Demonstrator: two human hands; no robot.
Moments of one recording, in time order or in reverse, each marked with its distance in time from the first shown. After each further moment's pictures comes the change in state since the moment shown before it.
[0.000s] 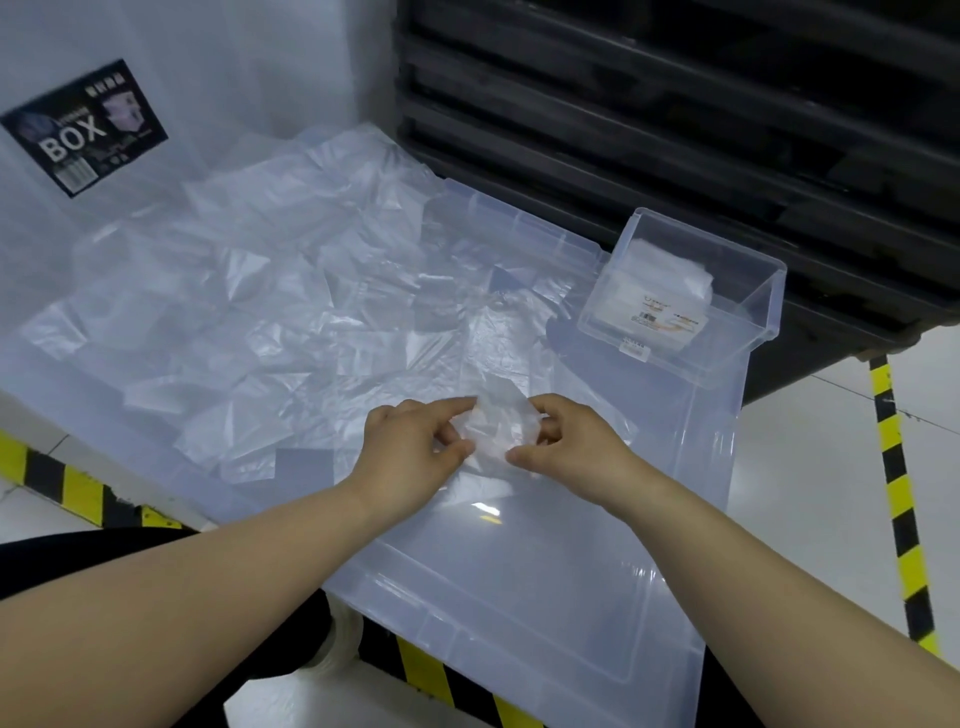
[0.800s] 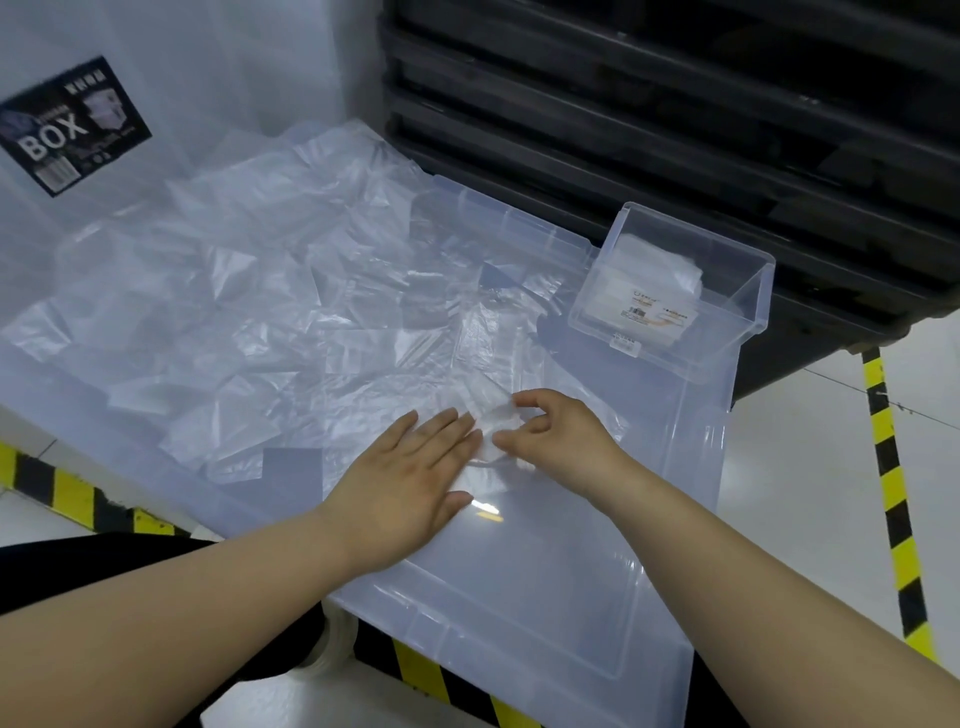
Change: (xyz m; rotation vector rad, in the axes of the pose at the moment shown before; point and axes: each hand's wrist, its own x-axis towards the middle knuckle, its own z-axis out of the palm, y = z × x) left_hand -0.017 -0.022 0.010 0.751 -0.020 0.545; right_hand 0.005 0.002 0.003 -0.003 0.077 0.053
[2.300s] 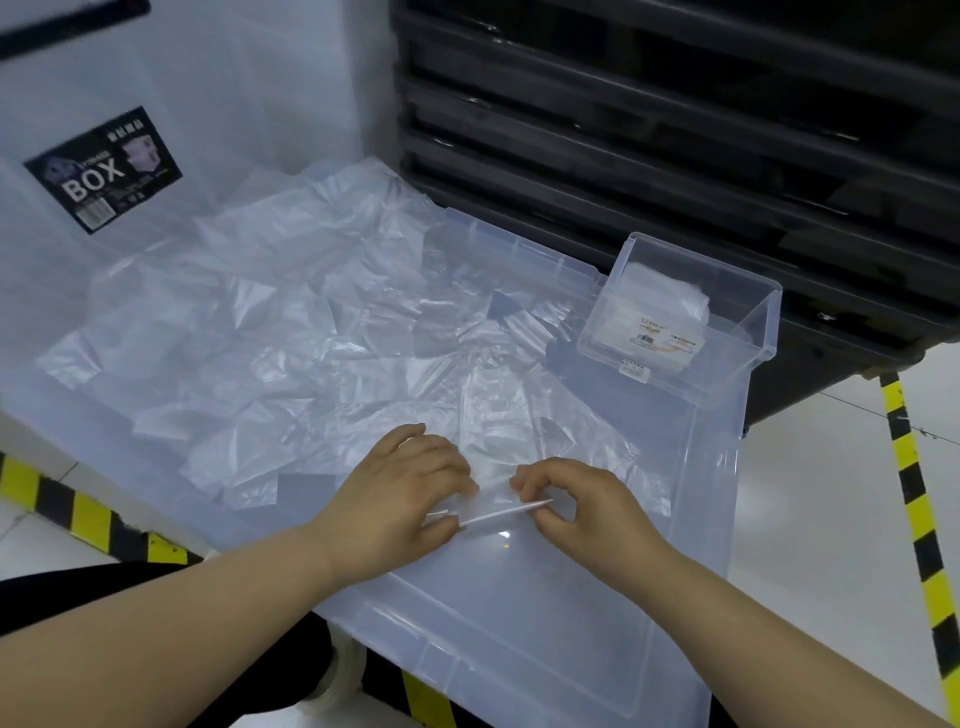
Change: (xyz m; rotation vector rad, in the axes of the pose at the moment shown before) left_hand -0.001 -0.021 -0.001 -0.307 0.204 0.113; right_hand -0.019 0.041 0.005 -0.172 0.064 -0.491
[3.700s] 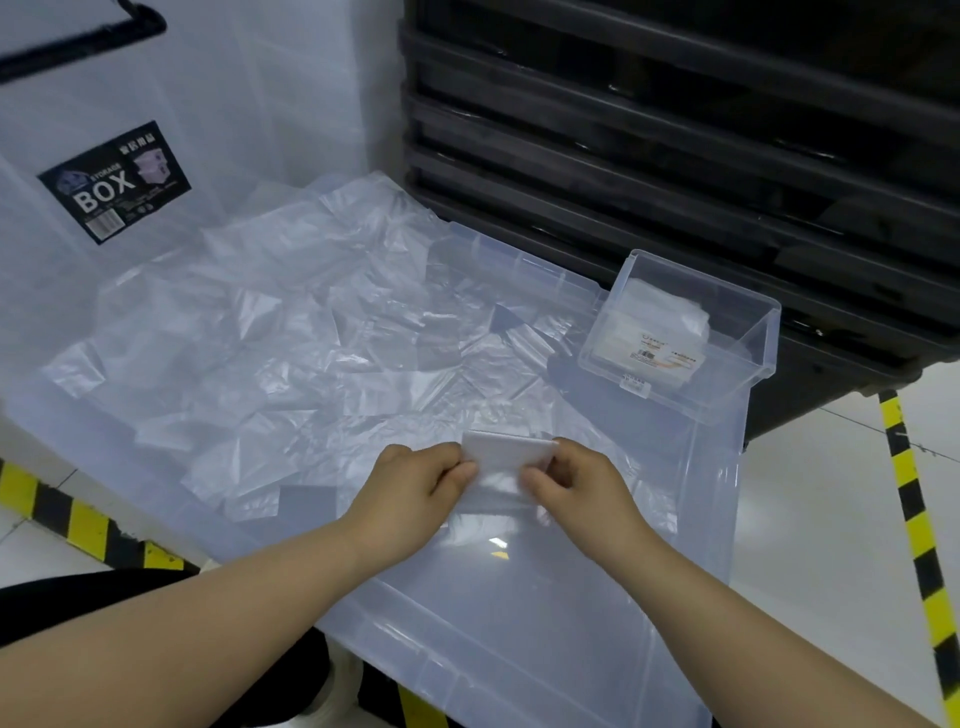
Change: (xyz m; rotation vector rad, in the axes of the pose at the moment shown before) left_hand 0.023 0.016 -0.008 -0.451 -0.099 -0.620; right_hand 0.021 -0.019 -0.004 0.166 0.091 0.251
